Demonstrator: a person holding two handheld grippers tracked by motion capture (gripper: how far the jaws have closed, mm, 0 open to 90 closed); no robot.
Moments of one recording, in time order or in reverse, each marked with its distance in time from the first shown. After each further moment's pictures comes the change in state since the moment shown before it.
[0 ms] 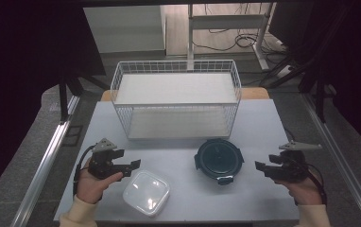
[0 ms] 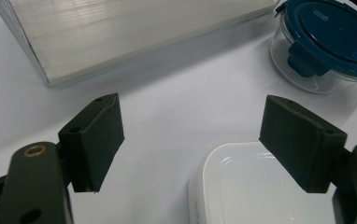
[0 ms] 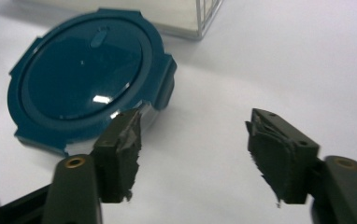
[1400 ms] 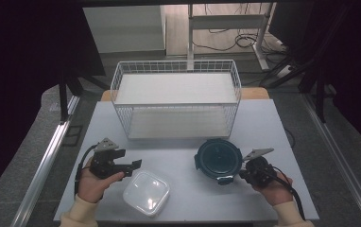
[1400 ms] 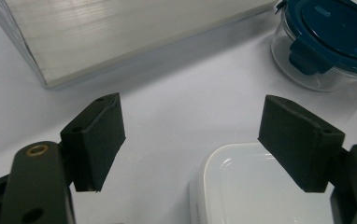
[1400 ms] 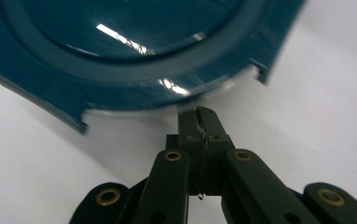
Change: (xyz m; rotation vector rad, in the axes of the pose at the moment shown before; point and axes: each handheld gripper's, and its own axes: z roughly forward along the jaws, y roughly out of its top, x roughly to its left) left arm 0.000 0.002 0.003 0.007 0.000 0.016; right arm 0.047 -0.008 0.066 0.223 0.044 -0.244
